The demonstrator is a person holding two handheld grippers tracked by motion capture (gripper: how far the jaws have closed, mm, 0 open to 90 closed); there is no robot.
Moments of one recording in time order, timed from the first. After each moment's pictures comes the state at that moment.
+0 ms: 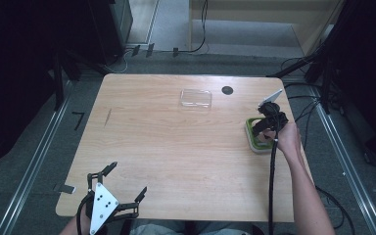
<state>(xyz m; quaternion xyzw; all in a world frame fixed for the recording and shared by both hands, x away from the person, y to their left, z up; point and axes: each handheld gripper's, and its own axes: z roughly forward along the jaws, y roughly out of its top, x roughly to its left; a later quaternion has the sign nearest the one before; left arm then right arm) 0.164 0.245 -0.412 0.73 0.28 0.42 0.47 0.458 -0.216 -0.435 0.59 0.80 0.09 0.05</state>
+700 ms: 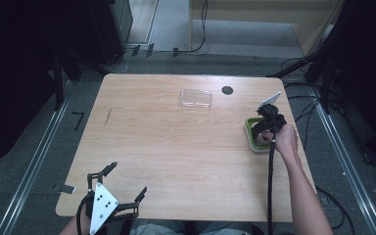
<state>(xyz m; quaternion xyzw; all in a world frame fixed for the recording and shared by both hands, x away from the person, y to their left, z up) 0.164 0.245 -0.412 0.73 0.28 0.42 0.47 0.462 -0.215 -0.449 0.61 0.79 0.08 0.05</state>
